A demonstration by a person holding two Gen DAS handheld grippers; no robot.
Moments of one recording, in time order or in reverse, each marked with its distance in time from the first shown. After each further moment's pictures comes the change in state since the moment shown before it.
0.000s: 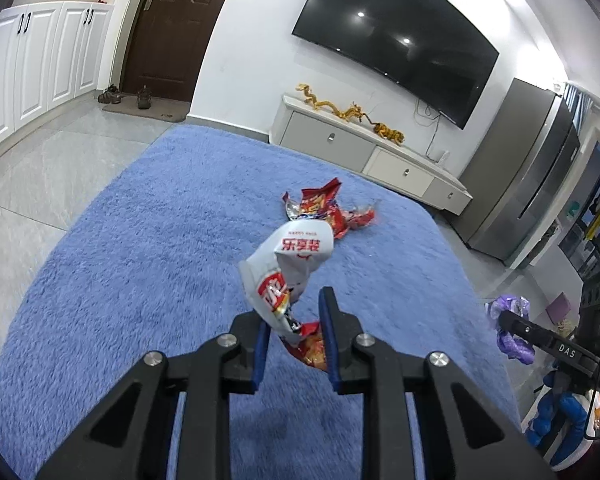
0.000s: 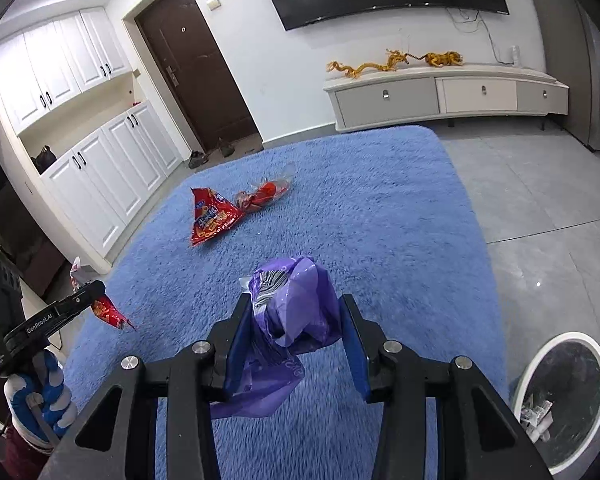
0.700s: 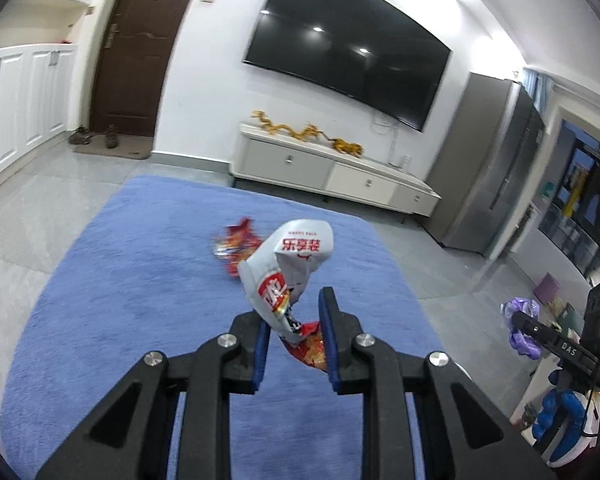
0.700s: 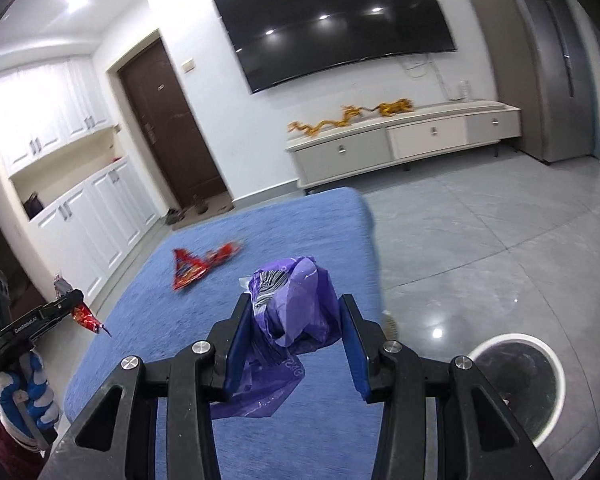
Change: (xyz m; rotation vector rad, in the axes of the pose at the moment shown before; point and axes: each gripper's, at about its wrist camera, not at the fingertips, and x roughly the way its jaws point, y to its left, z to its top) left arm -0.054 -0.094 0.008 0.128 -0.067 -0.089; right arm -0.119 -0.055 -0.017 0.069 -0.212 -0.107
